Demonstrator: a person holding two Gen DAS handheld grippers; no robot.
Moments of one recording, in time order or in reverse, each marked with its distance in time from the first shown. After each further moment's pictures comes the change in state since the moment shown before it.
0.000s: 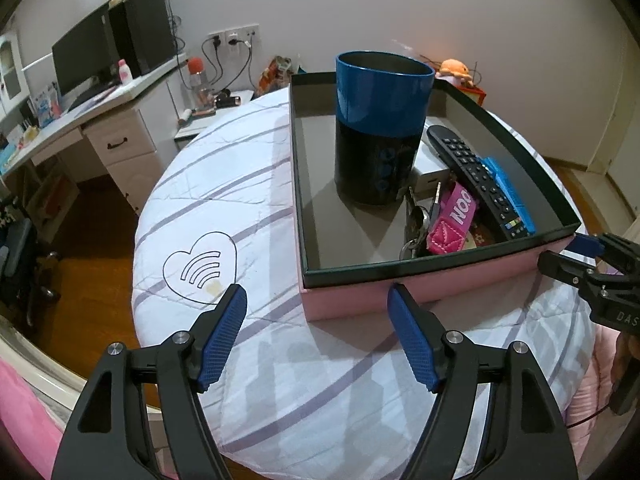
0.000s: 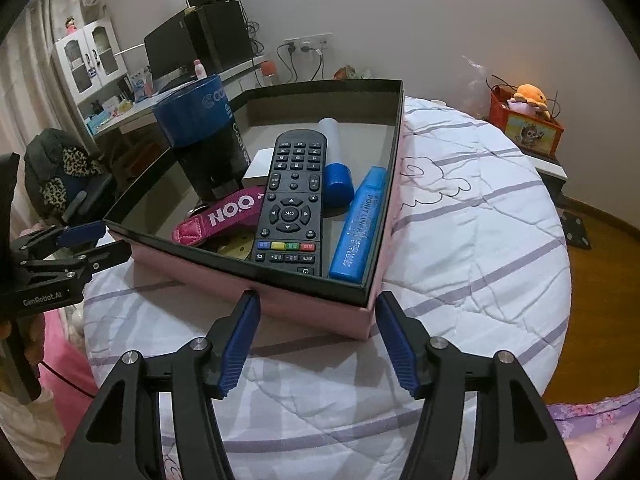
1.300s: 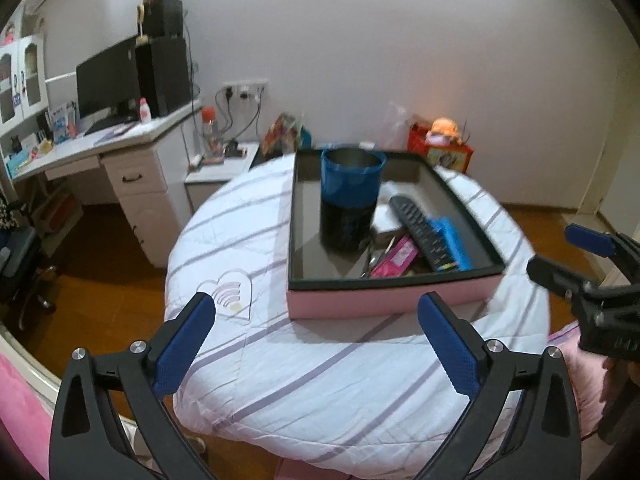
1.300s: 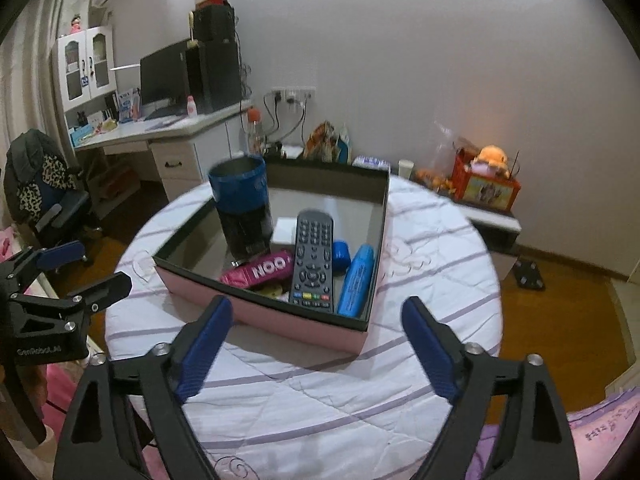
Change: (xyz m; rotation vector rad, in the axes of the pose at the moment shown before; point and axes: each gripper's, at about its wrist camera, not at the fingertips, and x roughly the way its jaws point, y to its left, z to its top) left arm -0.096 -0.003 -0.009 -0.050 -0.226 -0.029; right arm -0.091 0.076 0.010 -0.067 -0.190 -0.192
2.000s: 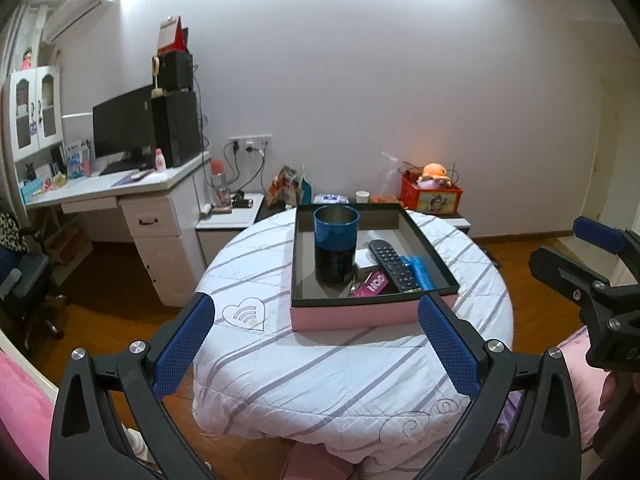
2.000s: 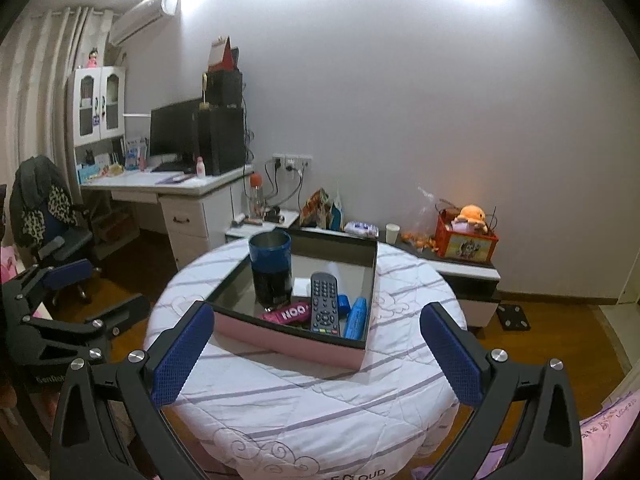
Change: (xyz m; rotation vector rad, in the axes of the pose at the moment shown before) left arm -0.099 -0.012 -0.009 0.025 -0.172 0.020; right arm -0.099 0.034 -0.003 -0.002 -0.228 -0.041
